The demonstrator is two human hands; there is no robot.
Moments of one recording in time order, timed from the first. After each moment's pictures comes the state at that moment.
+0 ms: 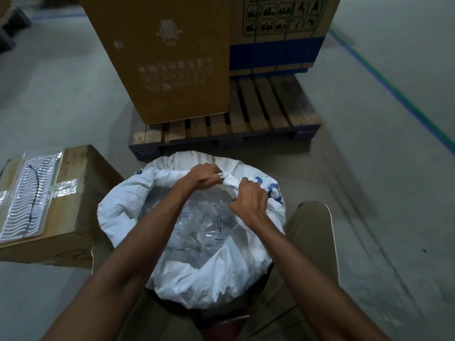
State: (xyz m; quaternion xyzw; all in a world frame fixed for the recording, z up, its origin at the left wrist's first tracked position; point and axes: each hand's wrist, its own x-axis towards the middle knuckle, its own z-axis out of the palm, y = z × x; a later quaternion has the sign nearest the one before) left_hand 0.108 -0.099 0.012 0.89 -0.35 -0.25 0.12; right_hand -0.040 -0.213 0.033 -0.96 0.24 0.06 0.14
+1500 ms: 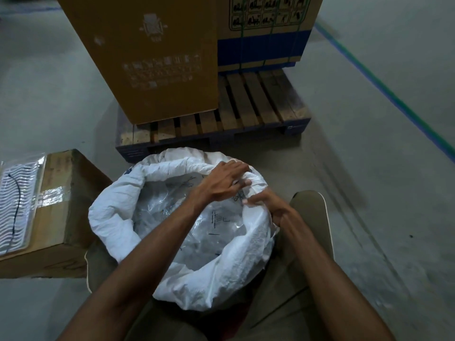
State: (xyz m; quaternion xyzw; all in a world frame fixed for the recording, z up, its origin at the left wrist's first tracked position) left_hand 0.061 -0.138 0.014 0.82 -0.50 -0.12 0.24; right_hand -0.071 -0.276 0.025 -0.61 0.35 0.17 0.69
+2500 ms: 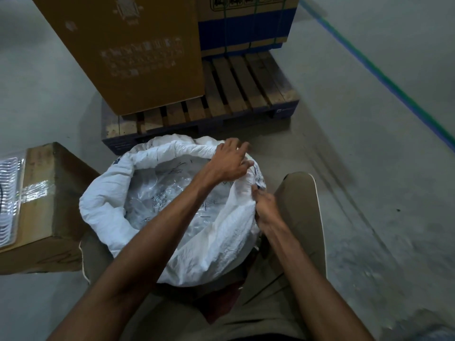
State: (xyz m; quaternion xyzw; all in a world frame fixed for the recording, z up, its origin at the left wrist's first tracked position) left_hand 0.037 -0.188 0.033 0.88 -0.45 -0.13 0.13; right_hand -0.126 -0.247 -0.007 -0.52 0.46 -0.06 0.72
